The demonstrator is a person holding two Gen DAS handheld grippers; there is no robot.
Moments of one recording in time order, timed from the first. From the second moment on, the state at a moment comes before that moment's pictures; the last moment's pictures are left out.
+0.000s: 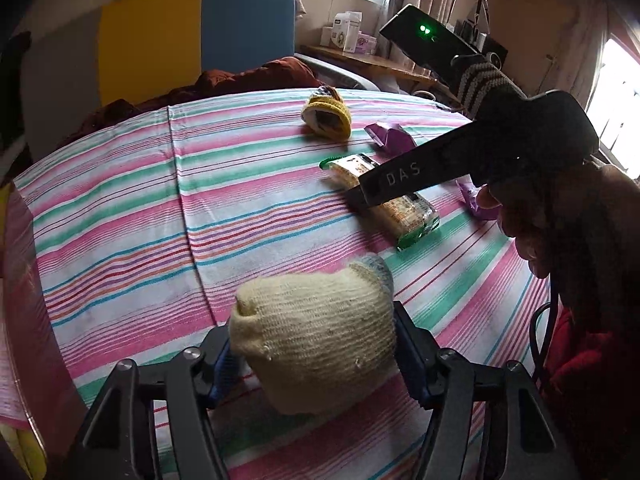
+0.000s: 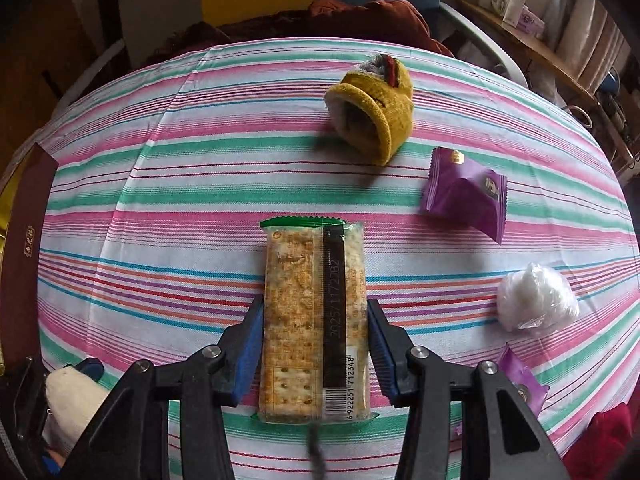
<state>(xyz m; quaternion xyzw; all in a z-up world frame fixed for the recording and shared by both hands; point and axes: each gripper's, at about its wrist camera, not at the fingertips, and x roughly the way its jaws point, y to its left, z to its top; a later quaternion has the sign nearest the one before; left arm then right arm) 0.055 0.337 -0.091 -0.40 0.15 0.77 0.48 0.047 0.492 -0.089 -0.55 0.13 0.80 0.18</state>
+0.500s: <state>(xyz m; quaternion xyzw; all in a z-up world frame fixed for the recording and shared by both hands) 0.066 0.299 -0.034 -0.37 0.14 0.80 0.46 0.052 0.477 -0.087 -0.55 0.11 0.81 0.14</state>
